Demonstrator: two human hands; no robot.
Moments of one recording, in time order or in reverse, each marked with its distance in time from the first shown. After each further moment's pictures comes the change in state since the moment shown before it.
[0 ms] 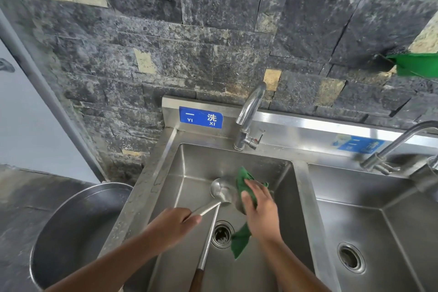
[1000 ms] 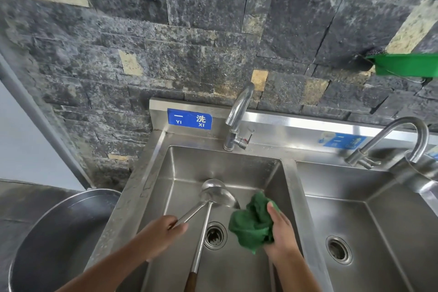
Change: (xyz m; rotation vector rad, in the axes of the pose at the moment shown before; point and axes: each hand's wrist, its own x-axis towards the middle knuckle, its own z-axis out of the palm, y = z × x) left_hand 0.001 -0.018 0.010 -0.291 -0.094 -0.143; right_hand -0.019 0.041 -0.029 1.113 0.091 0.722
